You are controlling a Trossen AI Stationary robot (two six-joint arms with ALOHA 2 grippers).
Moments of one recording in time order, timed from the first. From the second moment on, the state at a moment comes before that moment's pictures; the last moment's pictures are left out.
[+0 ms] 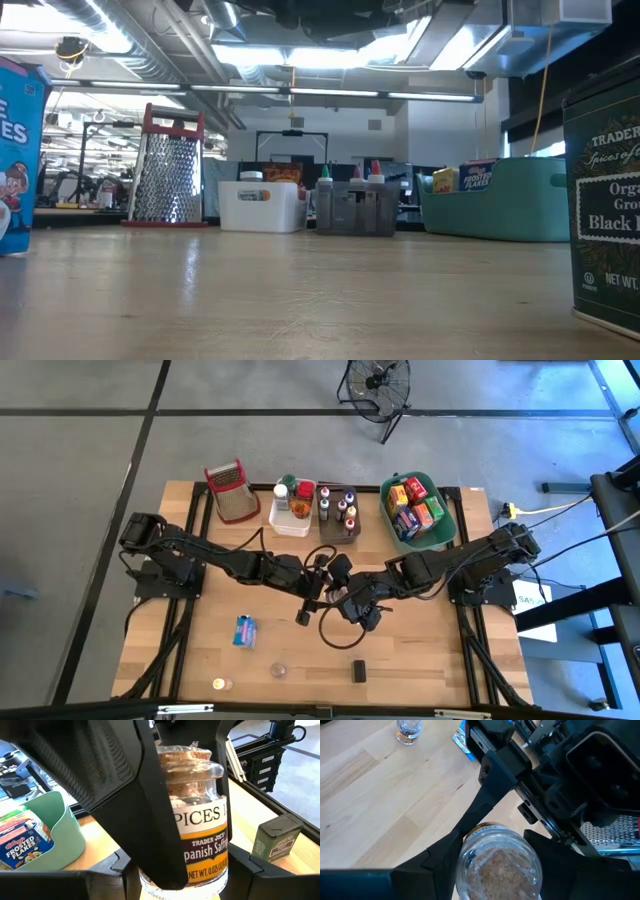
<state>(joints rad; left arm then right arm) -0.16 1.60 1.03 0.26 0.00 0.23 0.34 1.66 1.53 -0.68 0.23 -0.55</state>
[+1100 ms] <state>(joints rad) -0.16 1.58 1.04 0.29 -0.01 0.24 0.43 1.60 1.56 -0.54 0.43 -0.57</state>
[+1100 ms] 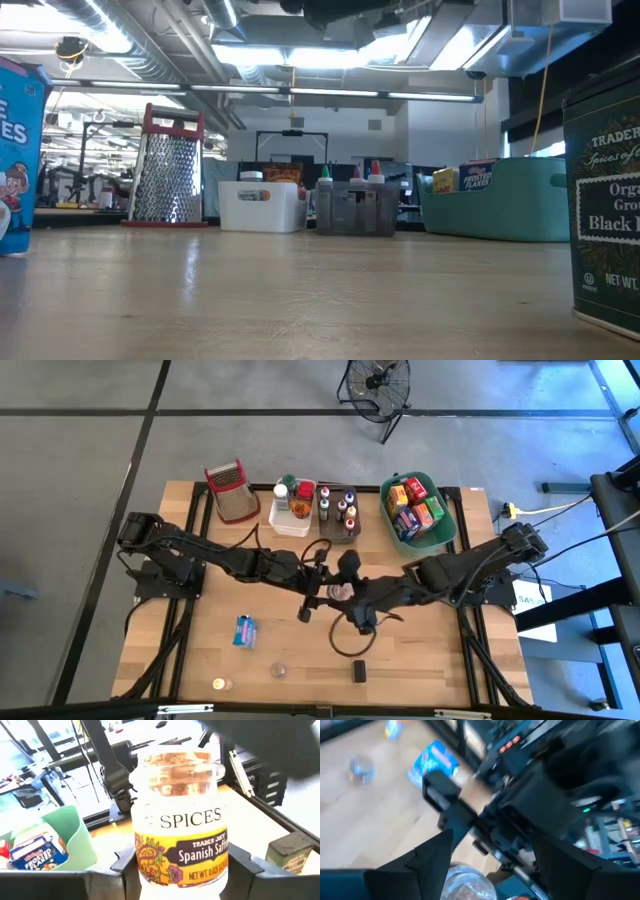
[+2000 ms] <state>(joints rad) -0.34 1.26 1.04 0.40 -0.04 0.53 0.58 1.54 1.50 0.01 0.56 -0.69</state>
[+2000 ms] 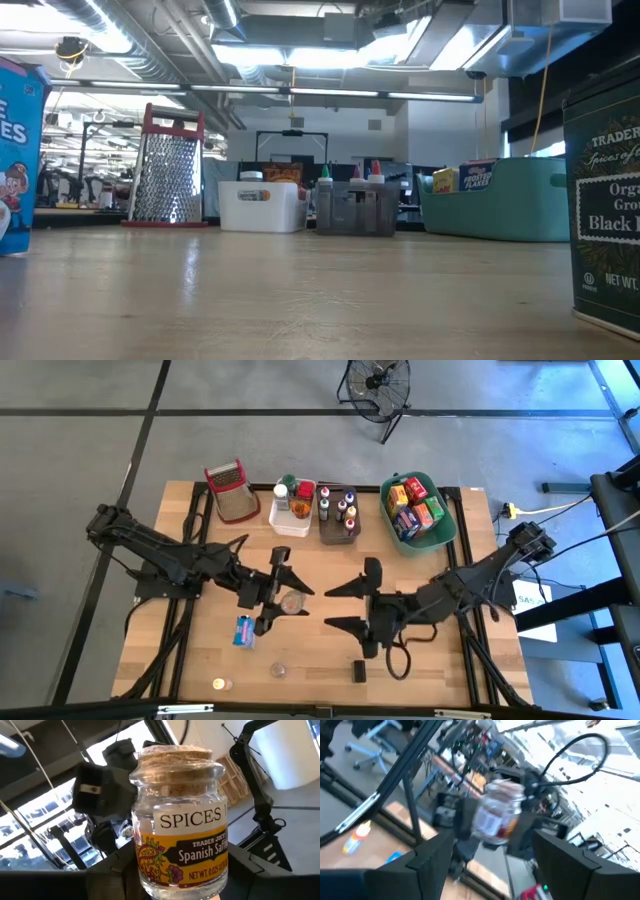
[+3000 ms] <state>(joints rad) -0.24 1.26 1.04 0.49 -0.16 0.50 0.29 1.56 1.50 0.15 0.18 -0.56</state>
